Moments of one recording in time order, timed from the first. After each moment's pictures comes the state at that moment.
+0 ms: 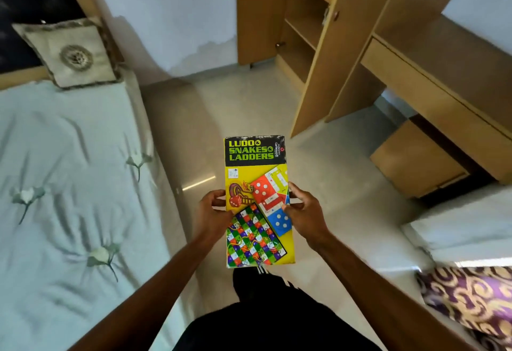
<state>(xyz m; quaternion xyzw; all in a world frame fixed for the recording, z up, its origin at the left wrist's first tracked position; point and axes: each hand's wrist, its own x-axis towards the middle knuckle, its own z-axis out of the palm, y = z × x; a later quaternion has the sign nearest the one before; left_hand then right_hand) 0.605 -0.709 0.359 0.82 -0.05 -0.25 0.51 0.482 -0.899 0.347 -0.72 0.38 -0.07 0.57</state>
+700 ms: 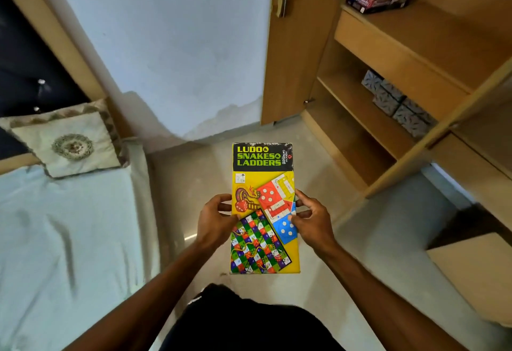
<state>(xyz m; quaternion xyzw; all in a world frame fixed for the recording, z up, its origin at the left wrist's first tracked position) 1.143 -0.920 0.377 0.81 -0.07 -0.27 0.51 1.016 -1.115 0.361 -0.73 0.36 -0.09 0.57</state>
